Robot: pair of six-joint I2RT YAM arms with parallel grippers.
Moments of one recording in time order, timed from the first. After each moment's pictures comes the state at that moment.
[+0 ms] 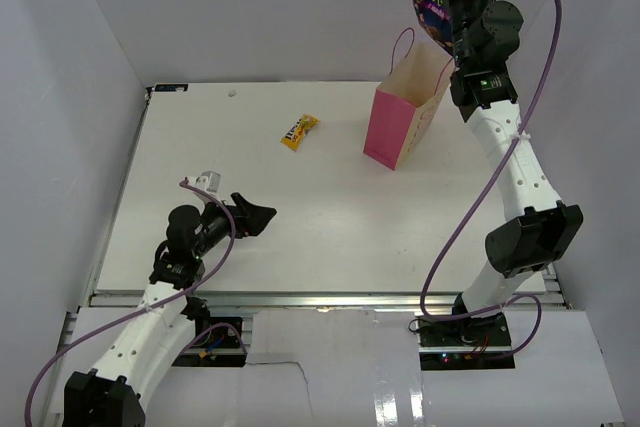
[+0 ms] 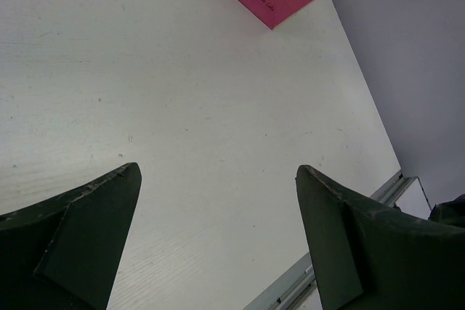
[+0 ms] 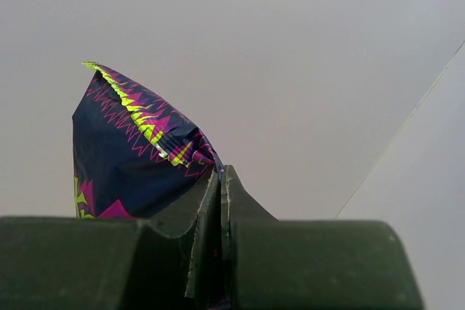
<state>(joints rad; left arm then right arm) -0.22 0.63 0.27 0.15 0.41 -0.60 0.26 1.68 1.89 0.29 0.15 -0.54</state>
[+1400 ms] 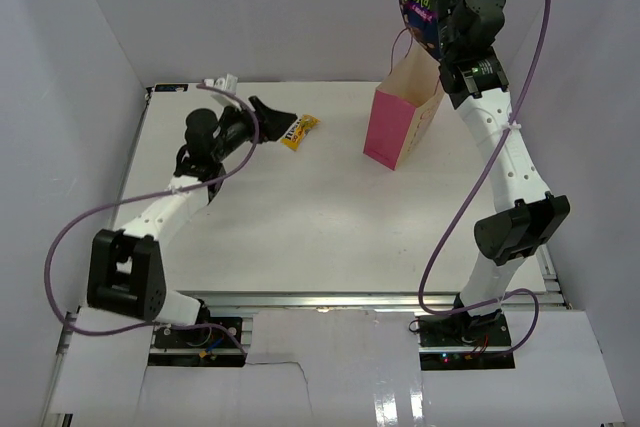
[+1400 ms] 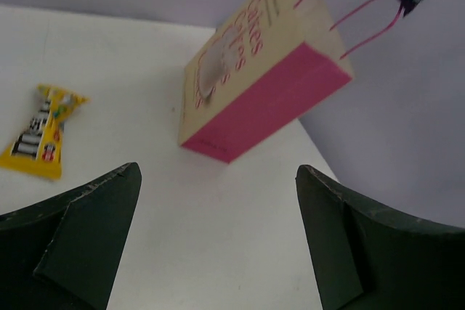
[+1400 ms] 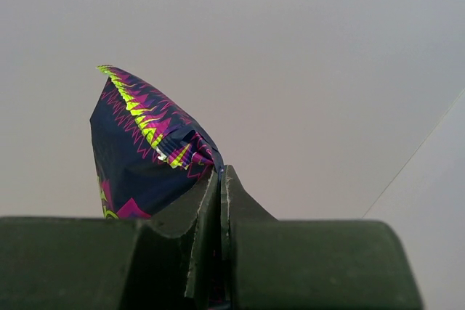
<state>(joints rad) -0.23 1.32 0.83 0.47 0.49 -0.61 0.31 1.79 2.12 0.04 0.25 -0.39</state>
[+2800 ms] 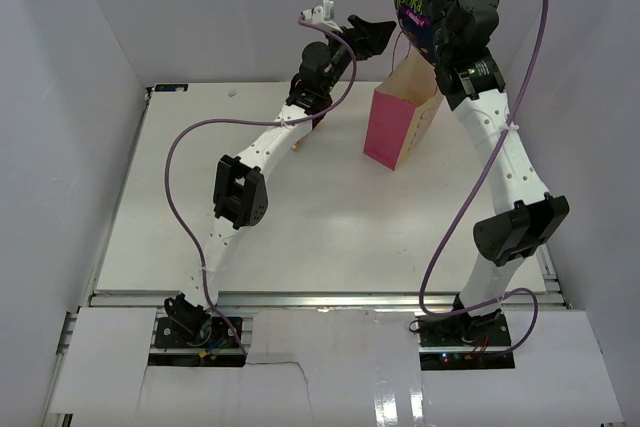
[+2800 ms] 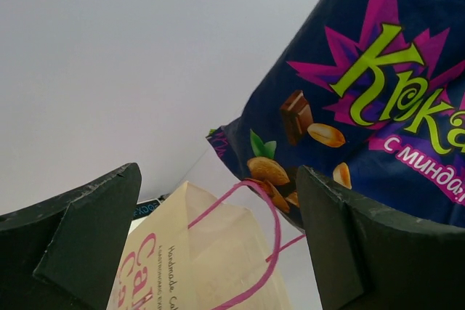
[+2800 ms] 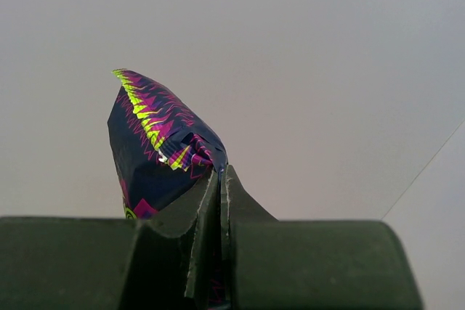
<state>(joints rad) -0.57 2.51 2.48 0.44 0.07 -0.75 0.34 1.78 2.12 0.00 0.27 -0.30</state>
